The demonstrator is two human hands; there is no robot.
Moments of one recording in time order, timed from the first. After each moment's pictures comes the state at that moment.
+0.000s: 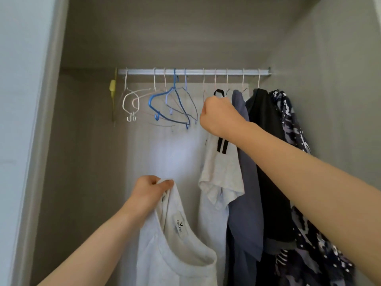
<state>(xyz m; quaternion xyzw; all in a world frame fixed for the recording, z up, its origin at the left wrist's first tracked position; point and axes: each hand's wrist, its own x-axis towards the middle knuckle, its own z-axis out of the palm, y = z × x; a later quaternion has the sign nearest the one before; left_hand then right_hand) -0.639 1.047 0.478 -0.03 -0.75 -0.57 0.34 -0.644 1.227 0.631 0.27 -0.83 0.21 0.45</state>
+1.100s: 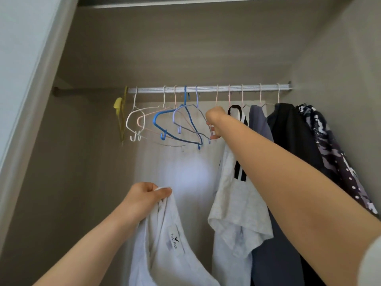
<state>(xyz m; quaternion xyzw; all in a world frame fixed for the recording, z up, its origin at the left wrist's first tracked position) -0.681 1.009 0.524 -0.02 -0.76 -0.56 0.34 -0.764 1.177 0.723 0.20 -0.70 0.66 0.19</state>
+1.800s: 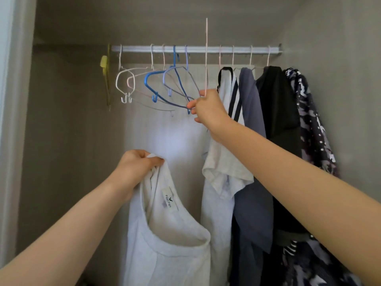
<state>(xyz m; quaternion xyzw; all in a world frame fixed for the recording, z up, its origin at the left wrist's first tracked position) -0.659 1.017 0.502 -0.01 -0.74 -0.58 0.33 -0.696 1.183 0.609 0.31 -0.68 0.60 0.27</state>
